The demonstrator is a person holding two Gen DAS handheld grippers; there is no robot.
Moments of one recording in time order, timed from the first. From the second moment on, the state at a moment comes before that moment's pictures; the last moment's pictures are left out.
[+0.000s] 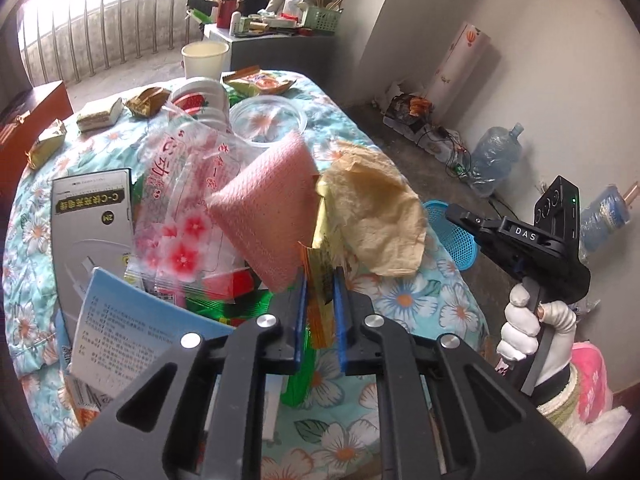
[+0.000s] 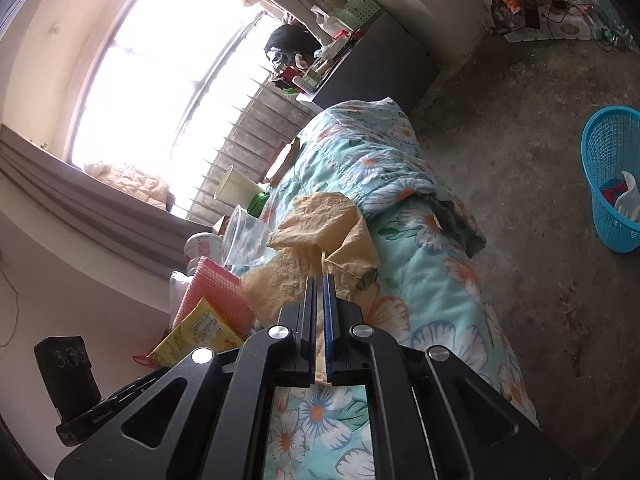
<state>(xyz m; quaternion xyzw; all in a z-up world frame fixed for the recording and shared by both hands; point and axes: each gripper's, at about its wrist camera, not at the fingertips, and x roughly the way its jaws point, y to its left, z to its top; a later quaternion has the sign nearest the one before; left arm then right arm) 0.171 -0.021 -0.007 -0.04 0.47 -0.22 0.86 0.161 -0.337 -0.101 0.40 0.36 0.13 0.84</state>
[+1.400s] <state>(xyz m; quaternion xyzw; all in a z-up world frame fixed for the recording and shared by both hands) 0.252 -0.267 0.032 0.09 0.44 -0.42 0.79 0.134 -0.505 -0.065 0.22 0.33 -0.08 0.91</state>
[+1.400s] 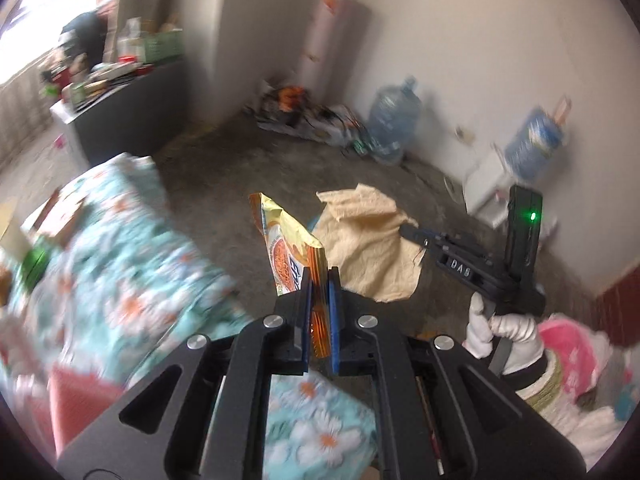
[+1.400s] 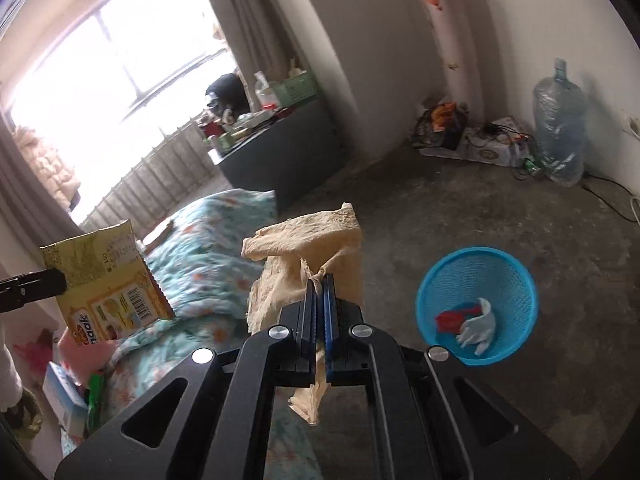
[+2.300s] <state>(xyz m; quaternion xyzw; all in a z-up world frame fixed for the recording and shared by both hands) 0.296 -0.568 -0.173 0.26 0.47 -0.44 0.72 0.199 -0.712 -0.303 0.42 0.45 -0.20 0.76</state>
